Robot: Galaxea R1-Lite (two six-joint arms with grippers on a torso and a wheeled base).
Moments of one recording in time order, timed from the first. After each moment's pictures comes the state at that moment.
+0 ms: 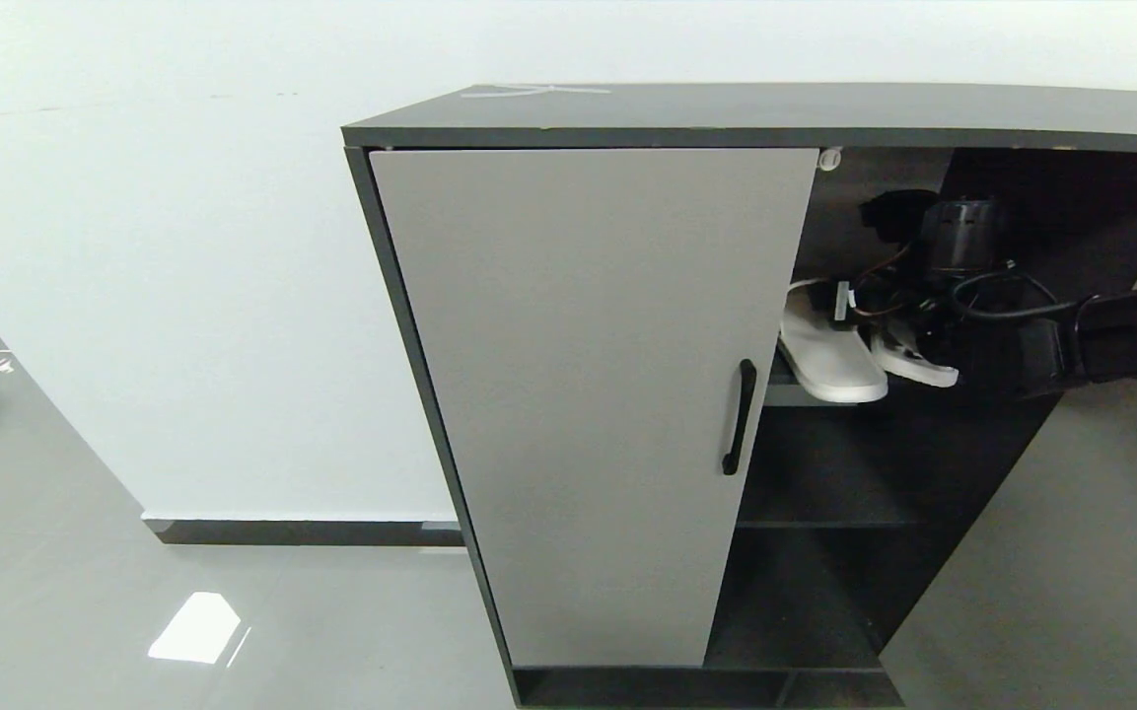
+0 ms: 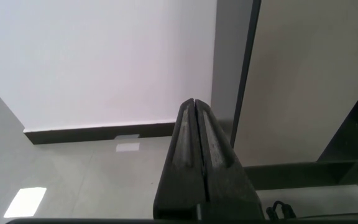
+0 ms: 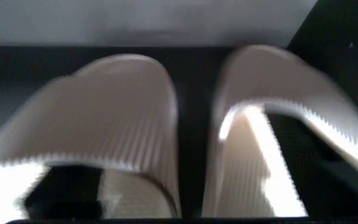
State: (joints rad) left arm 0.00 0.00 0.00 -0.02 -0.02 0.06; right arm 0.27 2.06 -1.50 -0.45 -0.37 -0.03
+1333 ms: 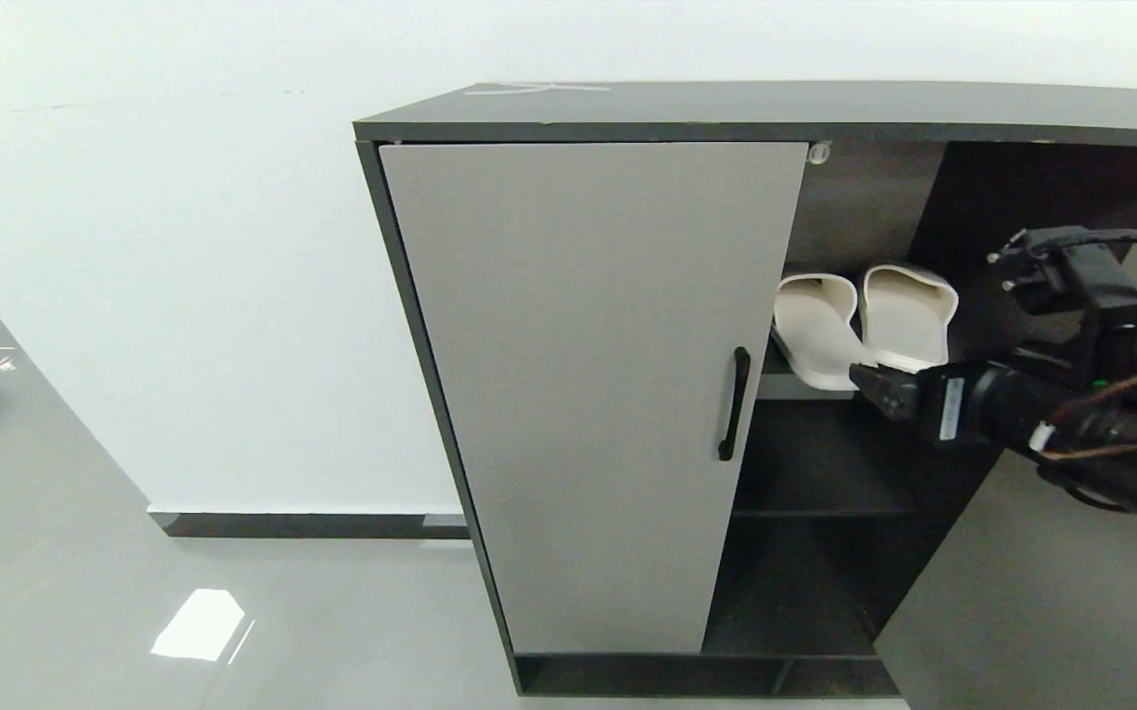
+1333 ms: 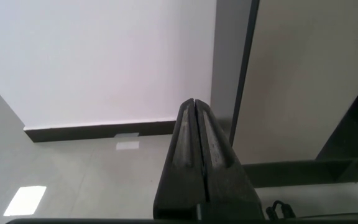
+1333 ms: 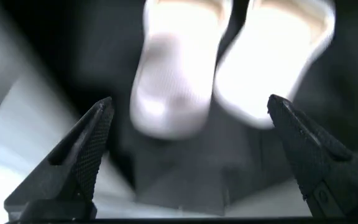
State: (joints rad) left arm 0.00 0.00 0.00 -0.02 -0.02 0.06; right arm 0.54 1.42 -0.76 -0.49 -0.37 0.00
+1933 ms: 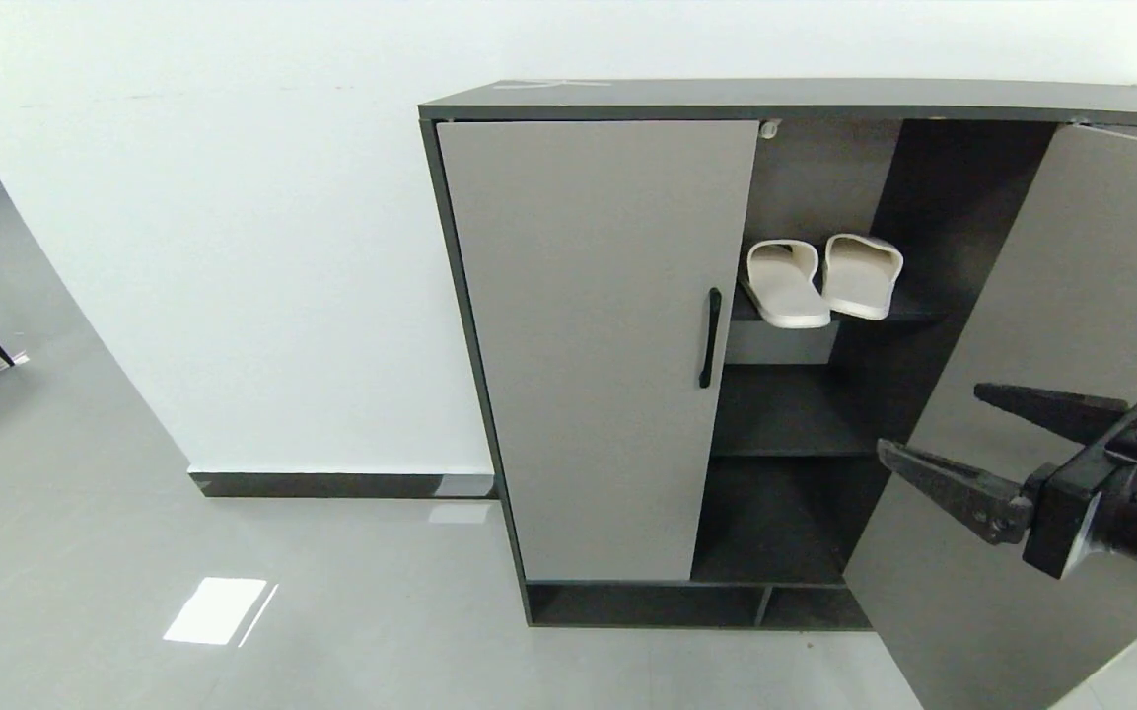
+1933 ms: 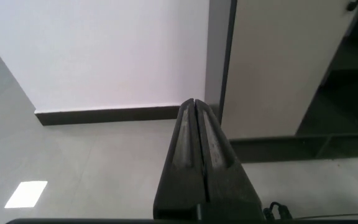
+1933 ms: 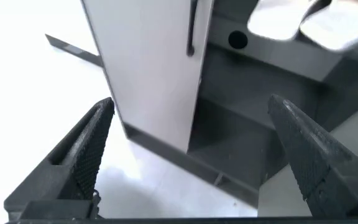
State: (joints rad) left arm 0.00 0.00 0.00 -0.02 -0.02 0.05; right arm 0.63 1.18 -0.56 -0.51 -0.13 -0.08
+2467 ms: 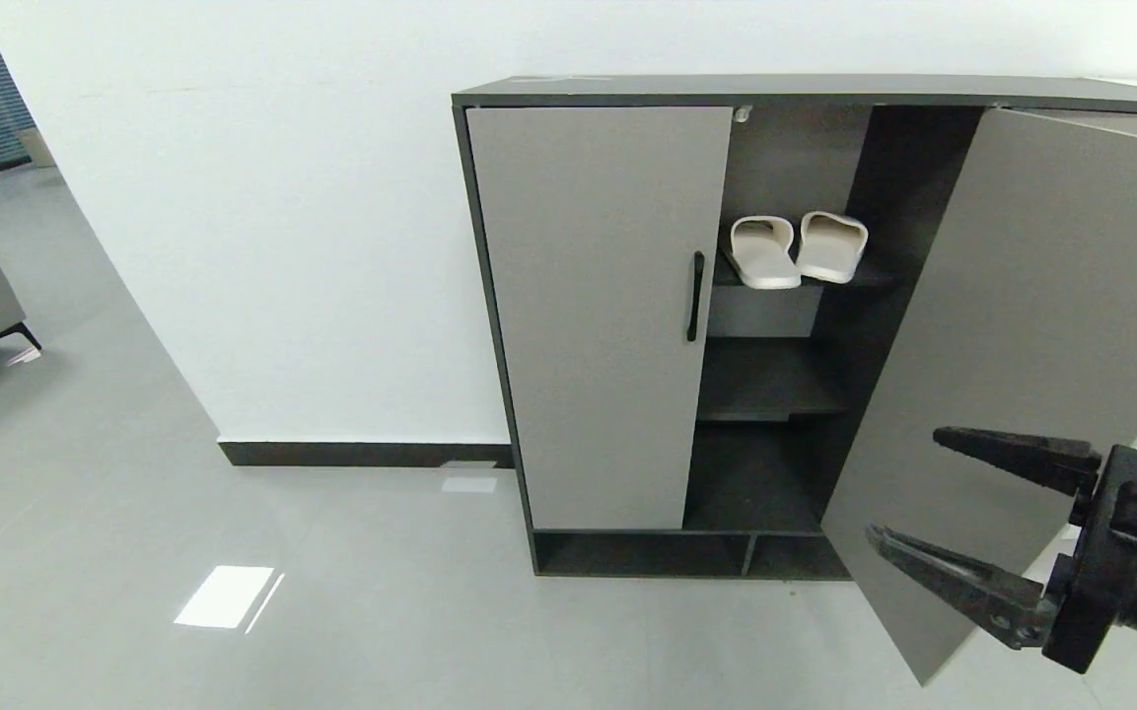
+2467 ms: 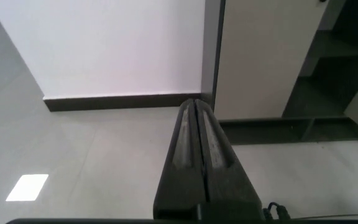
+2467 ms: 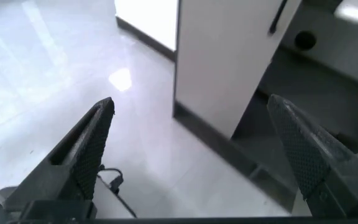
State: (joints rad) left arm 0.00 0.00 0.00 -0.02 -0.01 0.04; right arm 0.63 1.15 -0.45 -0.60 0.10 -0.14
